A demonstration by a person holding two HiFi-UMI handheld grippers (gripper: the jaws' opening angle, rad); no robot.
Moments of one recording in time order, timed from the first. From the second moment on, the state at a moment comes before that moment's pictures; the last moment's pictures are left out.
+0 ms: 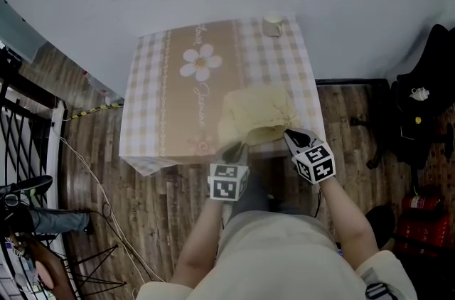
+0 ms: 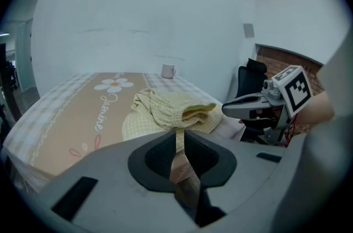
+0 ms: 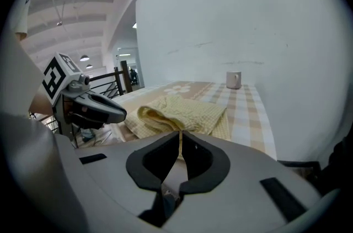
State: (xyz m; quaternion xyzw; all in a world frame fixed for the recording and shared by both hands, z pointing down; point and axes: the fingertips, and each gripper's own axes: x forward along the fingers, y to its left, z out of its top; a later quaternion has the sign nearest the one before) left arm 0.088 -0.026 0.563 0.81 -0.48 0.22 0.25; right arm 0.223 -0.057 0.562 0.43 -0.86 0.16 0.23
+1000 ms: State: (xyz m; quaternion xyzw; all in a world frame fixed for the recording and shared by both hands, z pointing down) left arm 0.085 0.051 0.503 0.82 -0.50 0.13 0.24; right arm 0.221 0.041 0.478 0.48 -0.86 0.13 0.13
